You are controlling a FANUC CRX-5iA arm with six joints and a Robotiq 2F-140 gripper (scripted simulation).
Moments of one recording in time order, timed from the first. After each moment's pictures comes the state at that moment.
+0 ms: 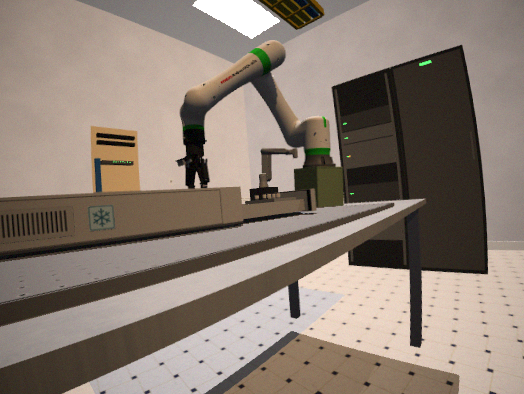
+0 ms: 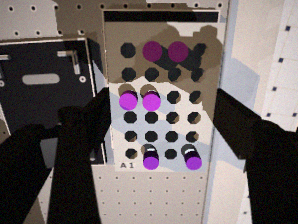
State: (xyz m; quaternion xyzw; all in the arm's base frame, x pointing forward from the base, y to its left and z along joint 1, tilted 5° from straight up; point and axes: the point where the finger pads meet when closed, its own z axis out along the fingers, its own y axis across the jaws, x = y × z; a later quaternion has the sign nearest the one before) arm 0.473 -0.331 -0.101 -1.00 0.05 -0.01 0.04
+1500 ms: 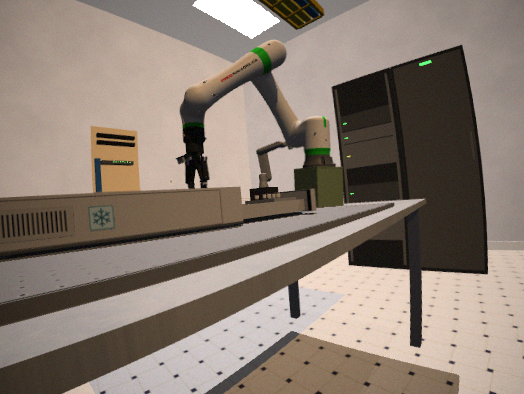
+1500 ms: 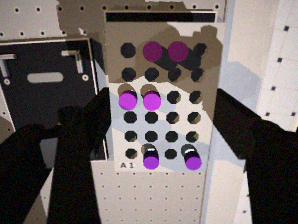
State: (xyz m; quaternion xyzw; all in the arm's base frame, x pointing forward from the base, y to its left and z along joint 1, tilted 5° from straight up) arm 0.472 -0.332 -0.092 -1.00 0.05 -0.01 0.04
